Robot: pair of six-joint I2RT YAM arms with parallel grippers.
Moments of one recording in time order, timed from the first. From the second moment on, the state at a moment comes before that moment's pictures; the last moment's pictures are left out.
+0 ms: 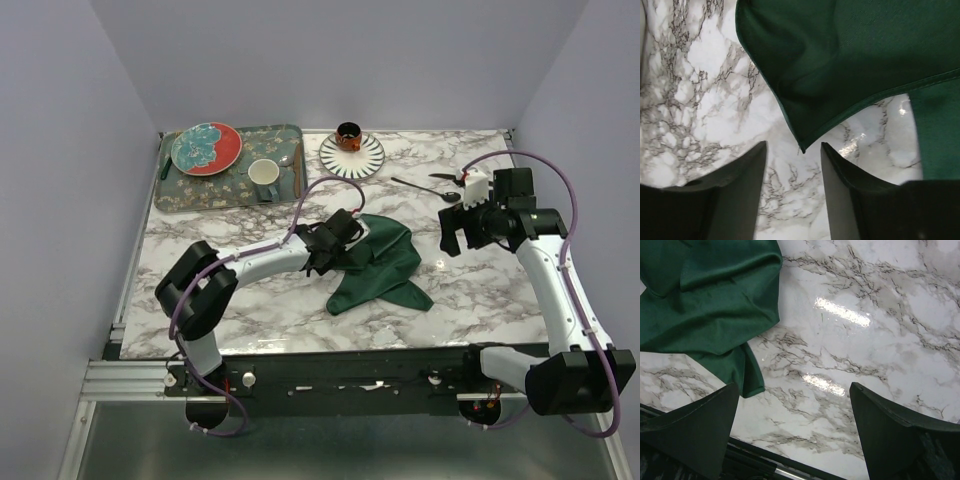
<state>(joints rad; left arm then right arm) -0.87 1.73 1.16 -0.49 -0.33 0.14 0.03 1.16 1.14 -0.92 -0.25 -0.33</state>
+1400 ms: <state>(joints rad) -0.74 1.18 0.99 -0.80 0.08 0.50 0.51 1.72 1.44 -0.78 -0.52 -0.13</state>
